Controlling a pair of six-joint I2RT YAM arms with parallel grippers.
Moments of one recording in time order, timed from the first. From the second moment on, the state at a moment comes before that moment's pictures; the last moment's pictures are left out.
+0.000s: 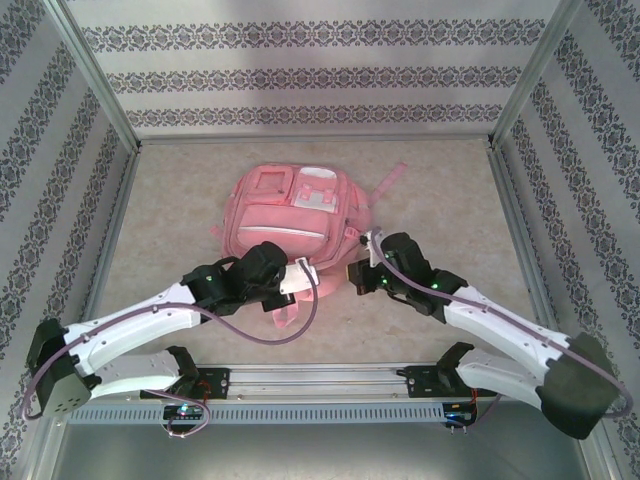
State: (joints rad) left arm -0.93 1.09 0.87 -0.59 -0.10 0.45; right arm 0.68 1.06 0.58 -0.19 -0.25 0.44
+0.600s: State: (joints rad) left arm -0.93 0.95 0.75 -0.64 -0.09 0.61; right arm 0.70 1.43 0.73 0.06 -0.43 0.56
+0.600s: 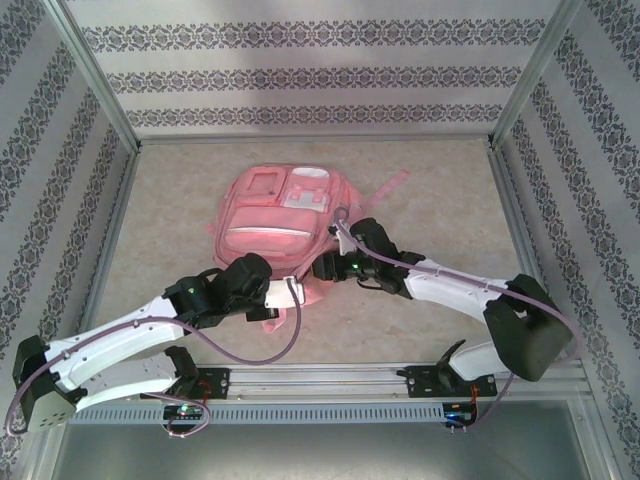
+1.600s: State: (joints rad) left arm -0.95 0.88 0.67 -0.61 -0.06 0.66; right arm 0.91 1.10 0.56 0.06 -0.43 0.36
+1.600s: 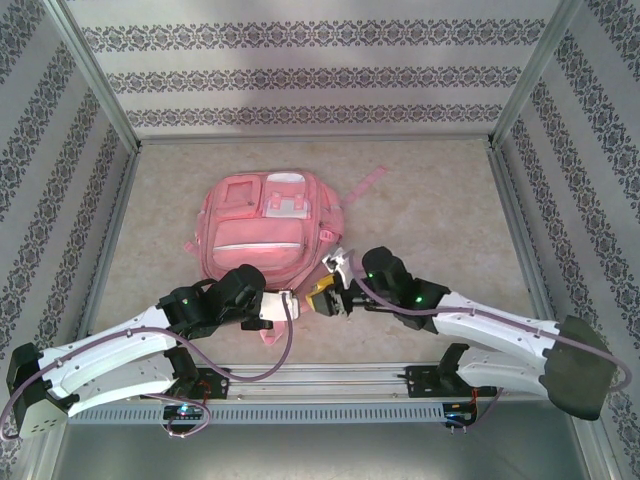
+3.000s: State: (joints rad) left arm -0.95 0.88 0.67 -0.58 -0.05 0.65; right arm 0.97 1.23 0.67 -0.06 -0.31 0.30
